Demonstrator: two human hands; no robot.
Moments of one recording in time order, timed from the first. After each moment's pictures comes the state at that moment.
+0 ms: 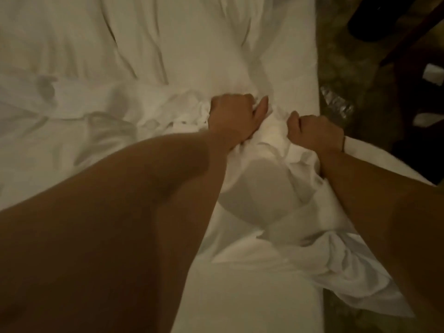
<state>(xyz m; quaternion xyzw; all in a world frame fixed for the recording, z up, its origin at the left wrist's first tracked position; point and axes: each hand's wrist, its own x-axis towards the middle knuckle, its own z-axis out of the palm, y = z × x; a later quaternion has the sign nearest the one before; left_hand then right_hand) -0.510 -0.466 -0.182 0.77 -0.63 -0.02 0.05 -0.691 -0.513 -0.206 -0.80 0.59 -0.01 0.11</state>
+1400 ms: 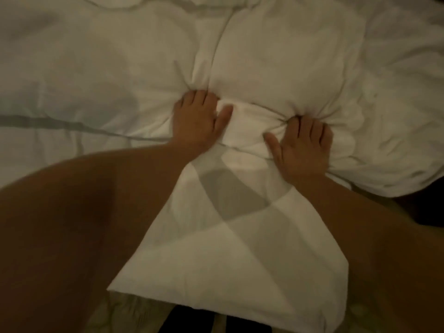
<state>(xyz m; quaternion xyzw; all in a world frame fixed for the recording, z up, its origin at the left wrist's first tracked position) -0.461 -0.182 -0.225 0.80 -0.59 0.04 0.09 -0.695 -0.239 -0.244 -0.85 0.51 -0.09 -0.13</state>
